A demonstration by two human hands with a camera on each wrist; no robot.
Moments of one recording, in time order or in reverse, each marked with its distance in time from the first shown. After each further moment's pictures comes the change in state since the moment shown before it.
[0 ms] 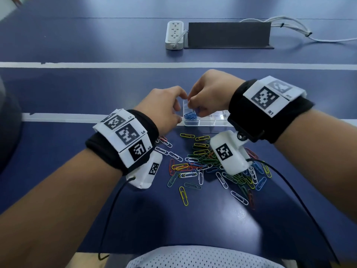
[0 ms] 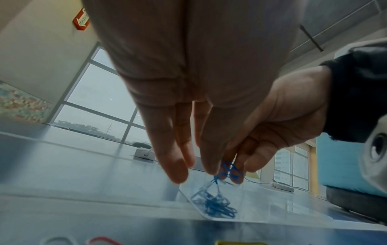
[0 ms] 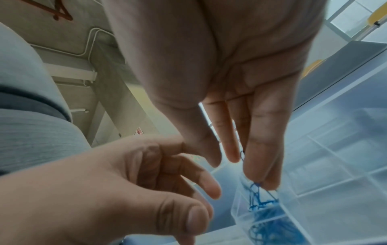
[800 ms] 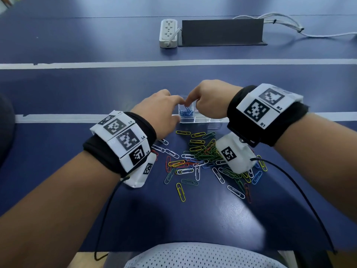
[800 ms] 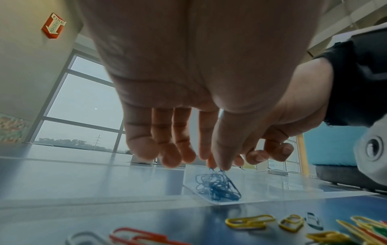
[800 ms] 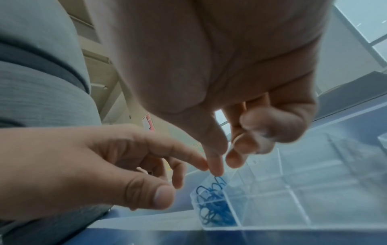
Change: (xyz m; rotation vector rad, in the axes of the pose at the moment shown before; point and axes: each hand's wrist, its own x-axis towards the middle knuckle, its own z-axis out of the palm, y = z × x) left_hand -0.004 0.001 0.009 0.268 -0.083 0.049; right_hand -0.014 0.012 0.004 -0.252 -0.043 -0.086
